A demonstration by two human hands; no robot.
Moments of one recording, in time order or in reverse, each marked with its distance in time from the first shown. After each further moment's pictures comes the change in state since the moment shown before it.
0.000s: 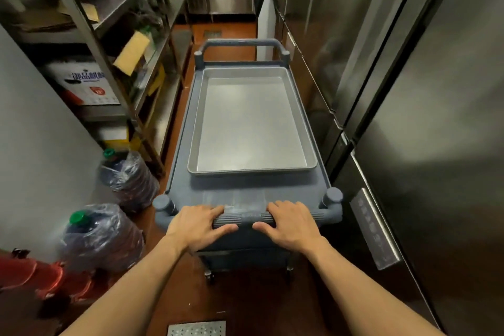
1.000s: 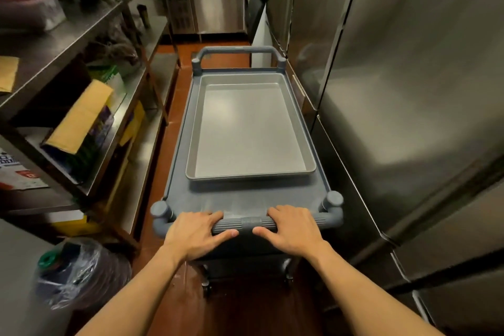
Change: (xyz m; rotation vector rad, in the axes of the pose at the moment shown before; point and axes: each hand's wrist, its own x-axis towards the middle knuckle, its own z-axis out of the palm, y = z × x) left_hand 0.434 -0.220 -0.015 0.035 0.089 -0.006; right_hand 0.438 0.202 0.002 0.009 0.068 0.016
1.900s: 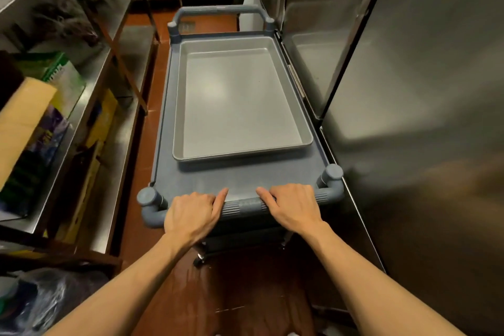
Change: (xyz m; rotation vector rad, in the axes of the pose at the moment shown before) left_hand 0.215 -0.024 0.009 0.076 -0.048 -0.231; right_hand 0.179 0.122 0.007 -0.009 0.004 0.179
